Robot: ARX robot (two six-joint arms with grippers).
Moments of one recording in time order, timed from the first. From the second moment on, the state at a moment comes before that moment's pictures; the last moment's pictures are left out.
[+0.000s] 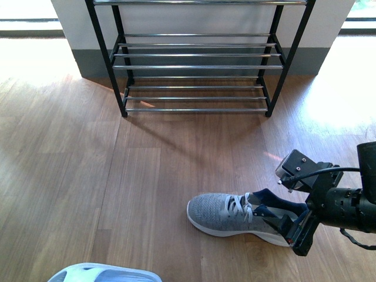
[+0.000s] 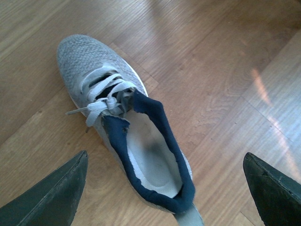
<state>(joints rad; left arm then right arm) -0.20 0.60 0.08 0.05 -0.86 -0.10 0.08 2.54 0.81 0.81 -0.44 -0.72</state>
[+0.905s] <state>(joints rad) -0.20 0.60 0.08 0.05 -0.86 -0.10 -0.01 2.78 1.18 0.60 -0.33 -0.89</state>
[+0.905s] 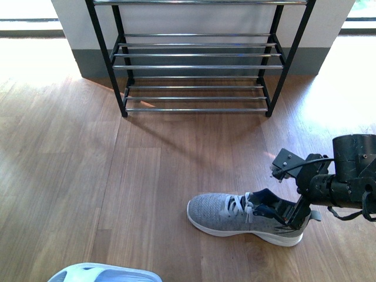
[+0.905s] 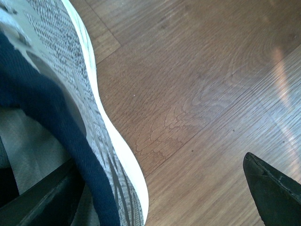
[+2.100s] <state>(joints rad) -0.20 0.60 0.08 0.05 -0.86 -0.10 0.05 2.68 1.05 0.77 -0.33 -0.57</state>
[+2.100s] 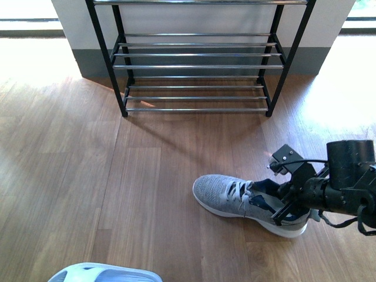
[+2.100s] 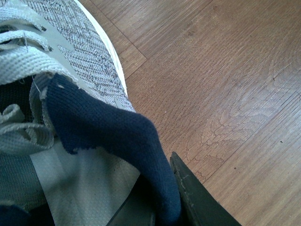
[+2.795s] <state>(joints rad) -0.20 0.60 0.08 0.05 -0.86 -0.10 -0.12 1.16 0.38 0.43 -0.77 -0.57</state>
